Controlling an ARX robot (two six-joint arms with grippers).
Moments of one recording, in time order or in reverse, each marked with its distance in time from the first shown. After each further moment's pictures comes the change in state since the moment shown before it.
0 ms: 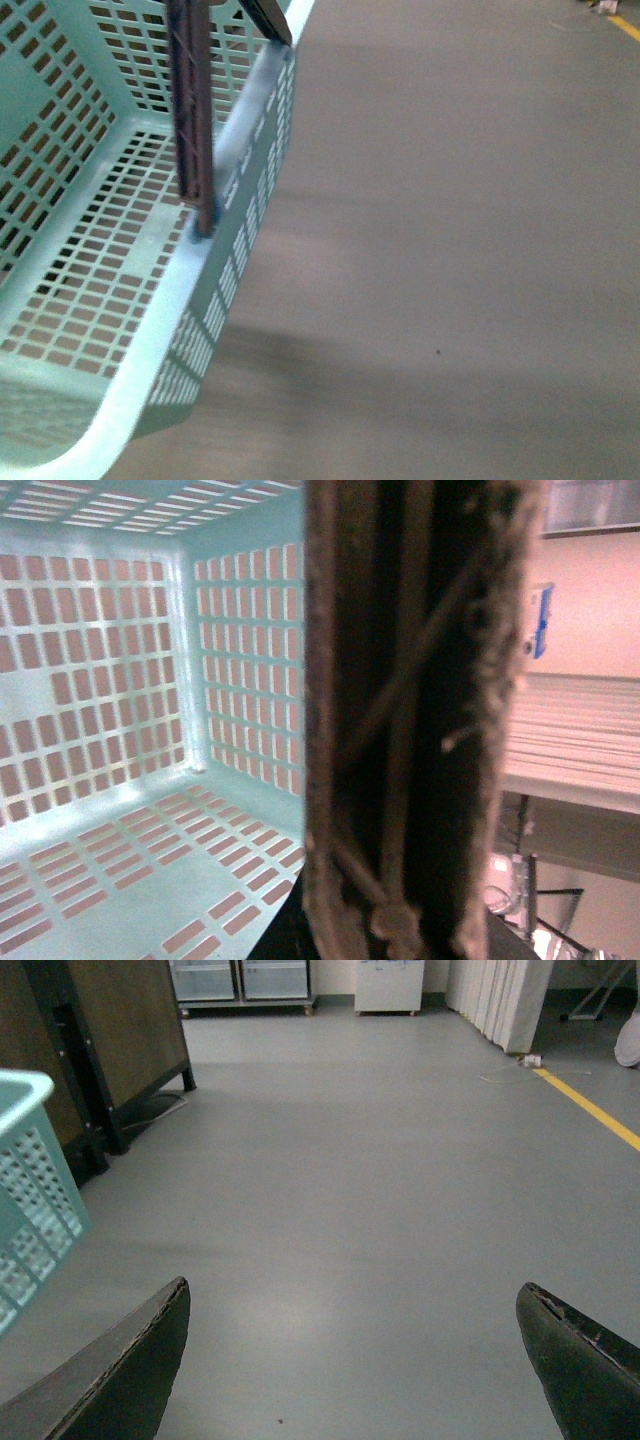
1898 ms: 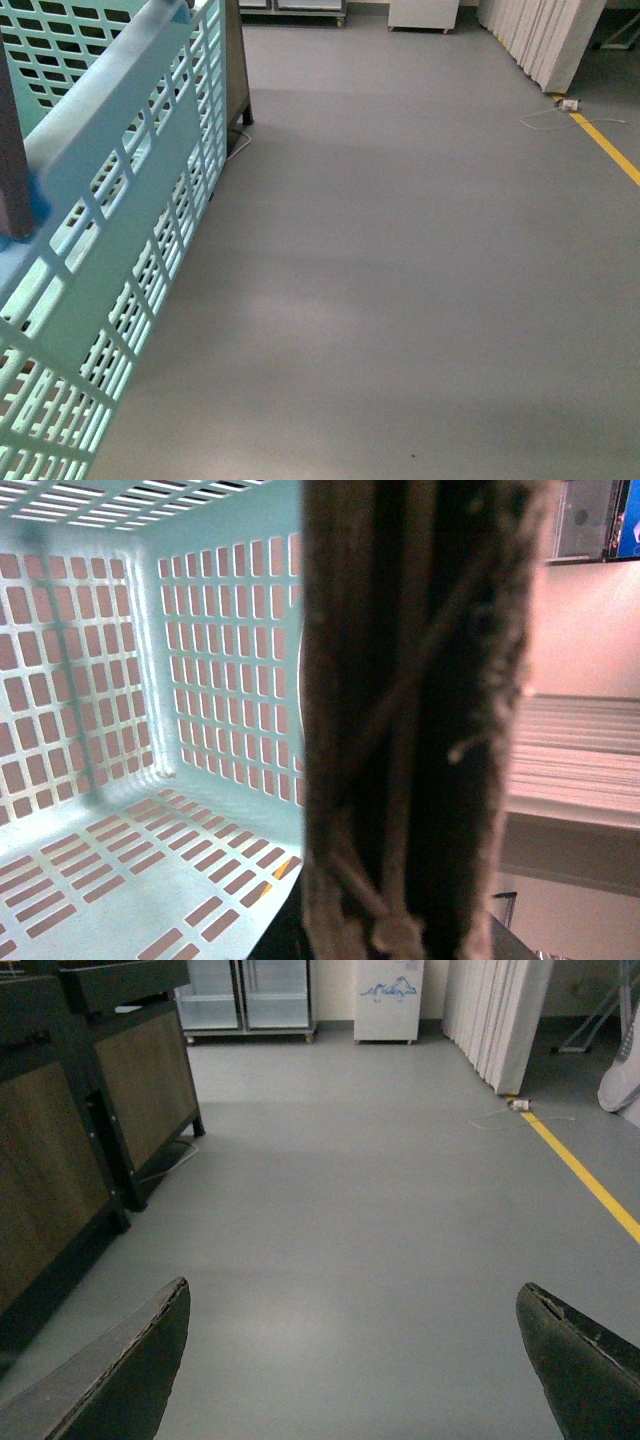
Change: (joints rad) left arm 0.073 -0.176 0.000 -0.104 0.020 0.028; right arm 0.000 0.000 0.000 0.000 0.000 0.000
